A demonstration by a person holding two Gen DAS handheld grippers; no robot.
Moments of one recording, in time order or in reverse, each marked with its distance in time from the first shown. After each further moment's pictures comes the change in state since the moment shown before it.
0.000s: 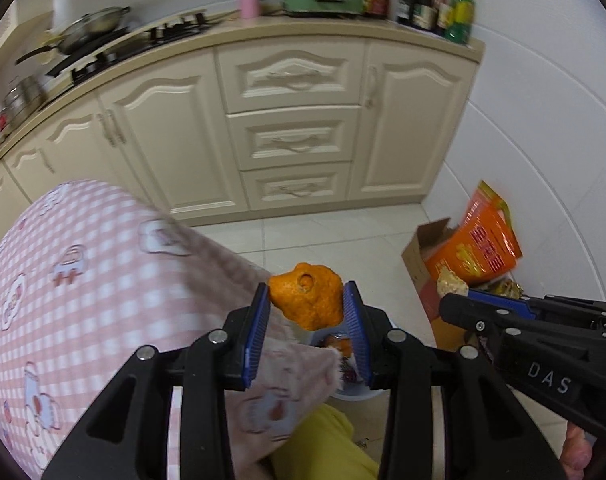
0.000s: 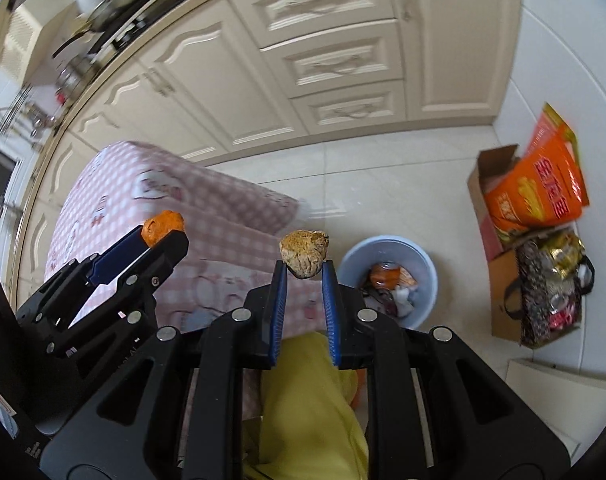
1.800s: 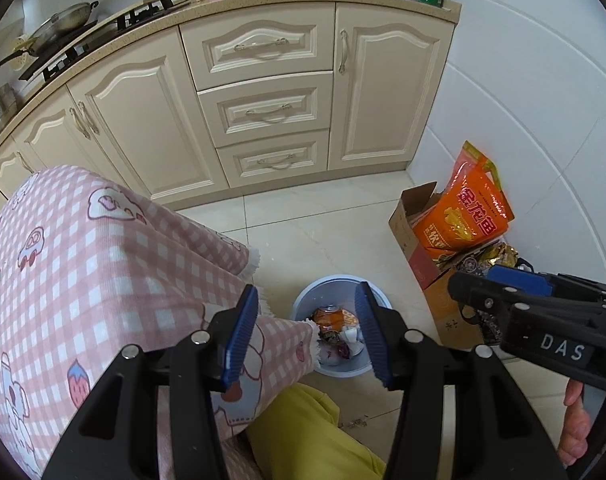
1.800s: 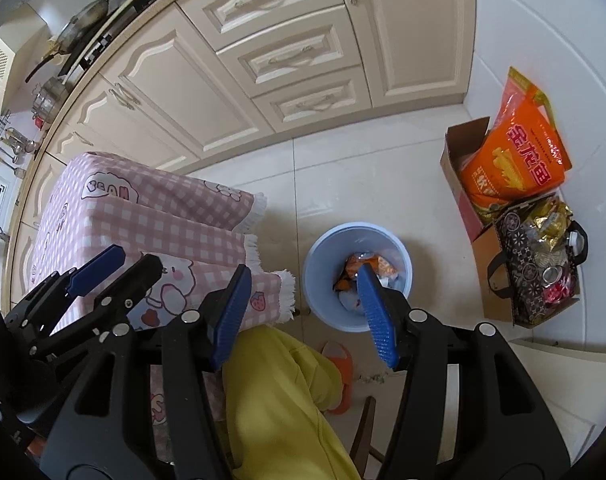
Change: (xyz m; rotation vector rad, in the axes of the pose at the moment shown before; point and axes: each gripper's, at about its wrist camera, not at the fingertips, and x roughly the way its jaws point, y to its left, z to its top) left arm 0.019 -0.020 -0.029 0.059 0.069 -0.035; right arm 0.008 -0.056 -0.030 0.085 -0.030 -0.045
